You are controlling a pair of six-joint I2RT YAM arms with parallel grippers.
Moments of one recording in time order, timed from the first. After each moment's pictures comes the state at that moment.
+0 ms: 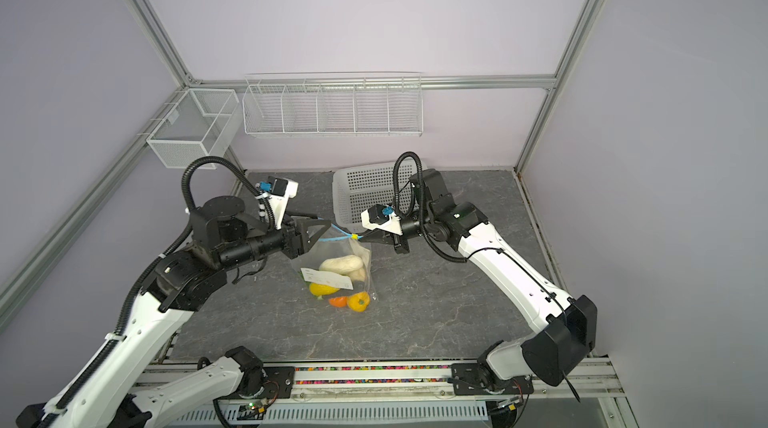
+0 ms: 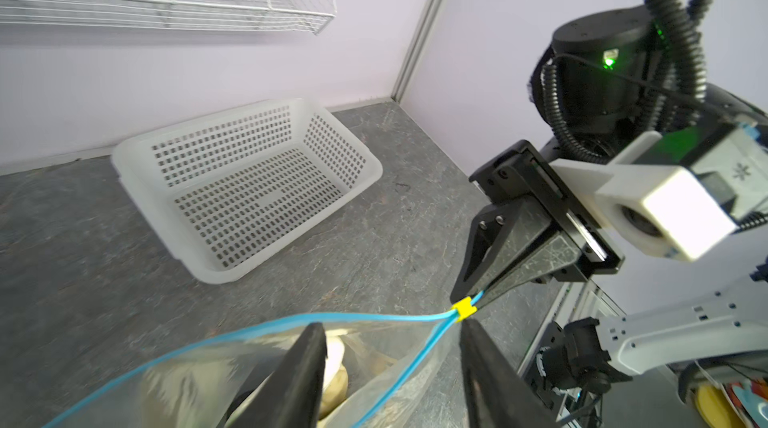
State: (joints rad) left arm -0.63 0.99 1.27 -0.61 0.32 -0.25; right arm 0.60 1.43 1.42 -0.67 -0.97 -0.84
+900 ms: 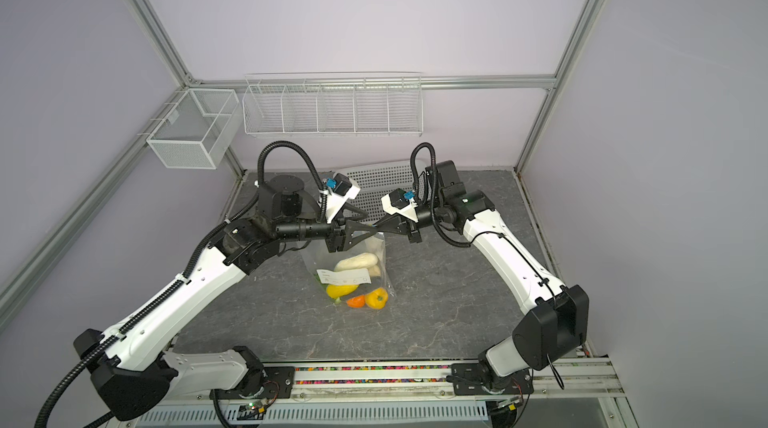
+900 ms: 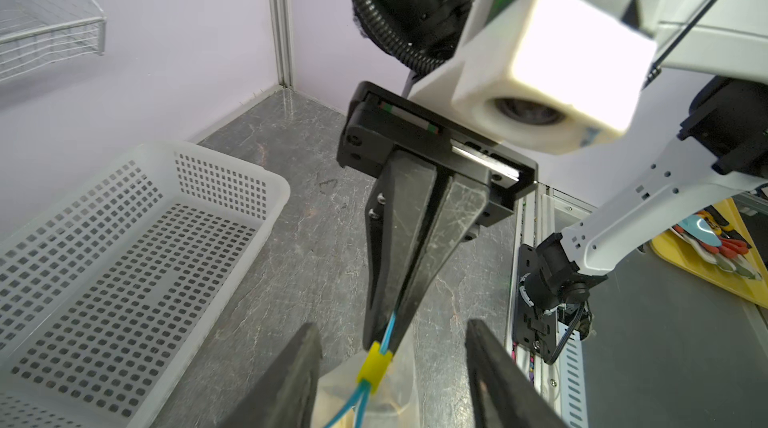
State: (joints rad) left arm -0.74 1.28 1.37 -0.49 0.55 0.04; right arm 0.45 1.50 1.46 -0.75 -1.19 -0.93
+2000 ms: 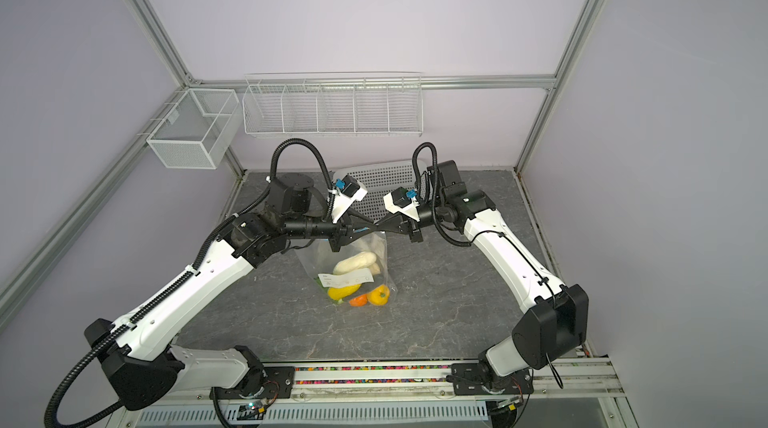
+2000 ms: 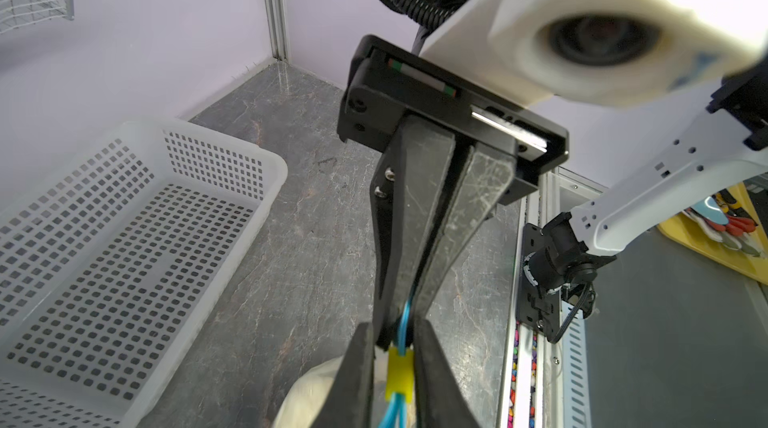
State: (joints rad) left arm -0.74 1.32 1.41 -0.56 0.54 0.07; right arm 0.44 1.50 1.46 -0.75 -1.21 -0.92
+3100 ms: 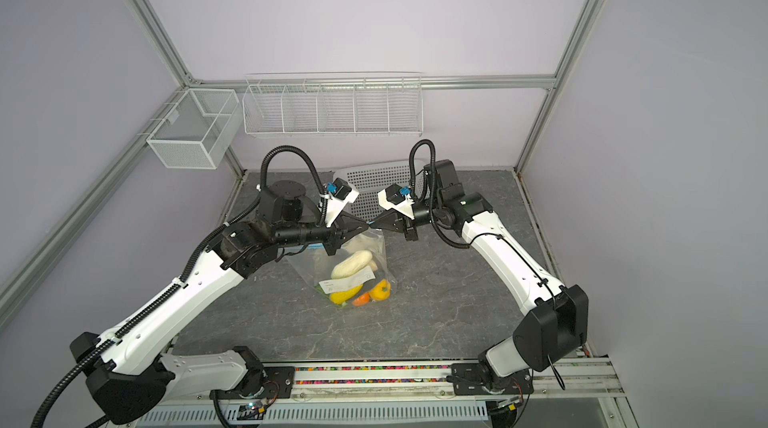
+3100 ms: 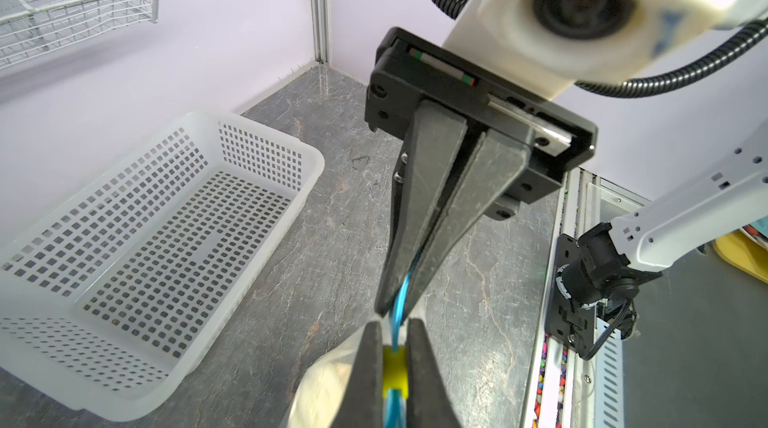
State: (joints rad) left arm -0.75 1.24 1.35 -0.56 0.40 0.05; right arm 0.46 1.49 1.44 -0.64 -1.14 -0.78
